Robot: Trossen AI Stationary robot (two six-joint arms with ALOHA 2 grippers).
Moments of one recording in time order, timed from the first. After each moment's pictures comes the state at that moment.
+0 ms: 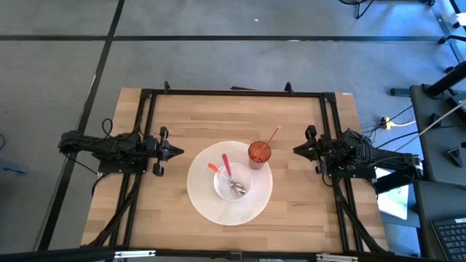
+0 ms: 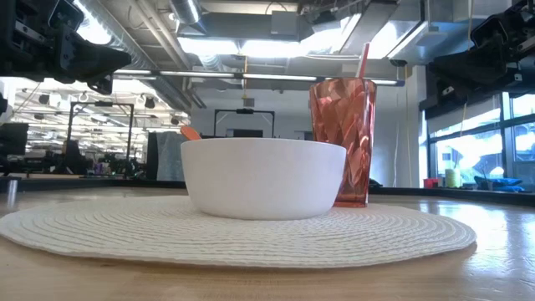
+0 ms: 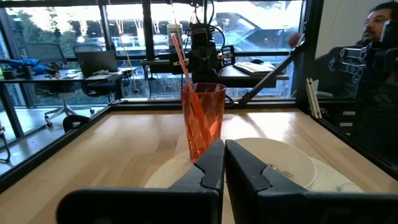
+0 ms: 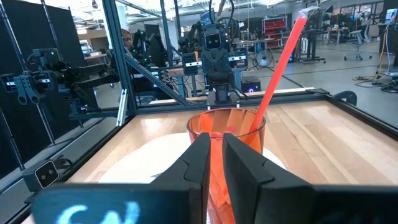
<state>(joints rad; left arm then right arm) -0.13 0.00 0.01 0.03 -0.15 0.00 -0.16 0.00 0.01 0.06 -0.25 0.13</state>
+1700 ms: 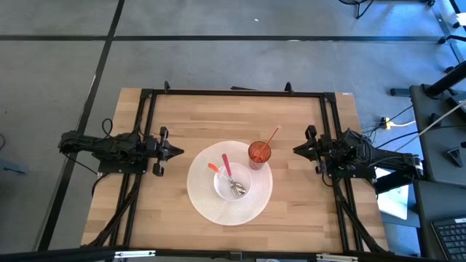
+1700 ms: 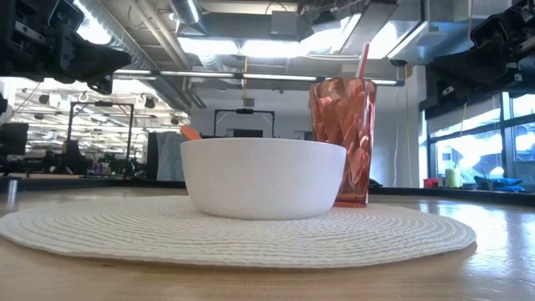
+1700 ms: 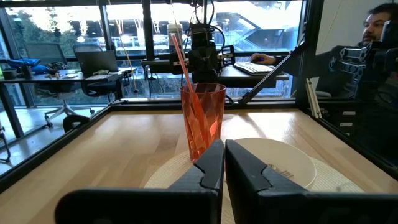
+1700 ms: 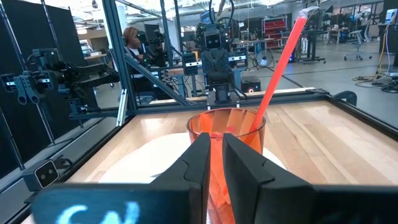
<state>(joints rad) -0.13 0.00 0.01 0.03 -0.15 0.00 -0.16 0.00 0.01 0.06 -0.25 0.13</state>
